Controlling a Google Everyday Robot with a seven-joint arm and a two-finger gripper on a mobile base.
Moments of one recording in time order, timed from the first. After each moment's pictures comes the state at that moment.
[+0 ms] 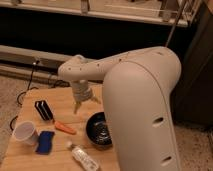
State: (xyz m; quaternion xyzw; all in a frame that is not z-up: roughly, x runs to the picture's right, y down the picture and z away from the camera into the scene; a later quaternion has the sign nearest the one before) arm -0.100 0.094 0.767 -0.28 0.26 0.49 0.78
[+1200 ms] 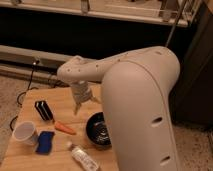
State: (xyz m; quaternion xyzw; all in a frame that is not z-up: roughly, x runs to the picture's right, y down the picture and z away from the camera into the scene) arm -0.112 0.107 0.765 -0.28 0.25 0.45 0.81
